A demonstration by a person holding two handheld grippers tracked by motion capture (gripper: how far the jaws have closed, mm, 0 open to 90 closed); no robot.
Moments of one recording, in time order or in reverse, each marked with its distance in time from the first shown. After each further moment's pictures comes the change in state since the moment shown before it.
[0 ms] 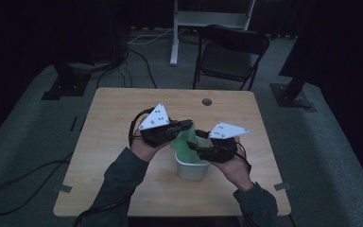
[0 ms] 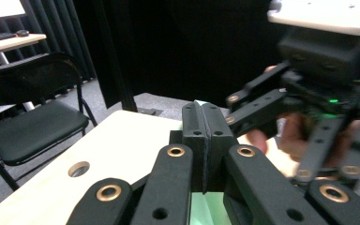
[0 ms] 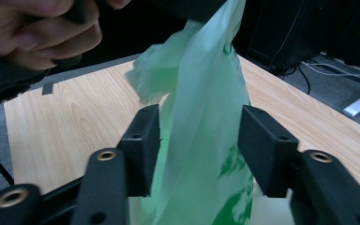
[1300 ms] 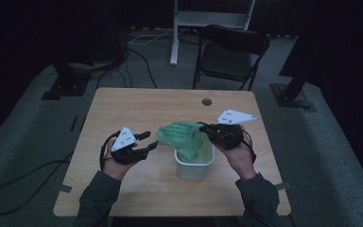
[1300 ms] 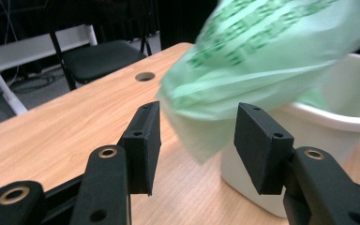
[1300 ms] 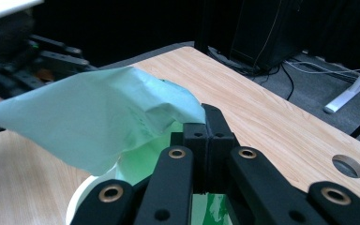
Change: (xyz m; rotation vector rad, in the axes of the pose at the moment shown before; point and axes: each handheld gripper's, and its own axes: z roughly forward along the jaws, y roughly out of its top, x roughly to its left) left arm 0.025 -0.121 -0.051 0.118 0.259 -0.154; right arm -0.028 0.015 -0.010 -0.012 -0.053 0.034
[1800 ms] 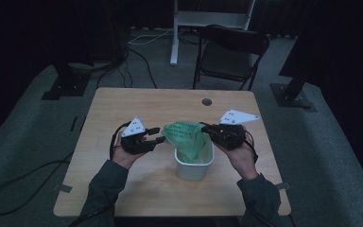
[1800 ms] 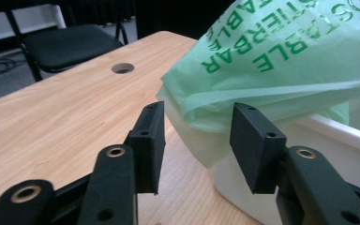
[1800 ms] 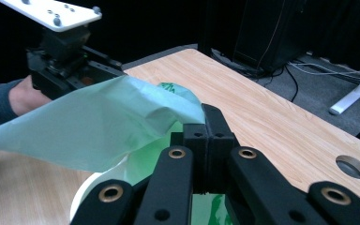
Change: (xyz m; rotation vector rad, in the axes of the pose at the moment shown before) left arm 0.014 0.008 0.039 0.053 -0.138 -0.027; right arm -0.003 -0.002 -0.004 -0.010 0.018 0.006
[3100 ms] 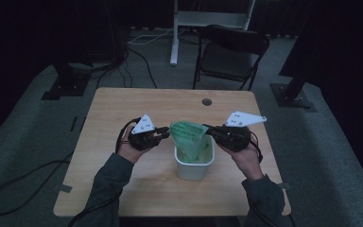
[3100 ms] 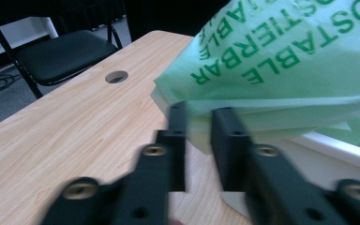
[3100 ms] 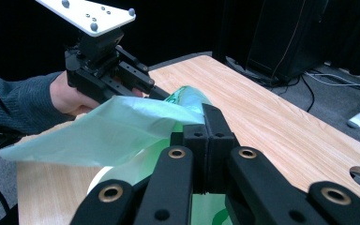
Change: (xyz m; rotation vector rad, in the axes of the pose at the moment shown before) left arm -0.005 0.018 0.014 0.035 0.004 0.126; right arm -0.006 -0.005 -0.012 -0.031 0.070 -0.021
